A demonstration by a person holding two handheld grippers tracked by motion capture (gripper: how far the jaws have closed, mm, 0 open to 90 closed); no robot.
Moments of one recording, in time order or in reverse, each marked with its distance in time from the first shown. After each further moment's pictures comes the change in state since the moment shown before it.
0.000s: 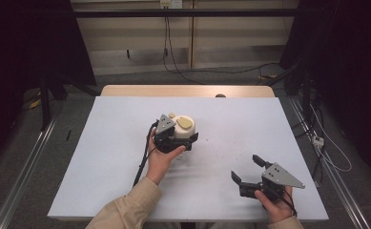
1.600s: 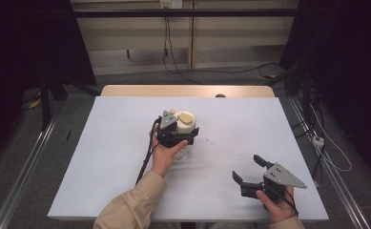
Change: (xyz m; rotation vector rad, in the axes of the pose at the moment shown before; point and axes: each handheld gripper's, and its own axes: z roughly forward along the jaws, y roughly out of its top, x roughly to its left) left arm 0.008 0.000 0.020 0.004 0.060 -0.007; right arm -0.003 -0.001 -0.002 -0.006 0.005 0.004
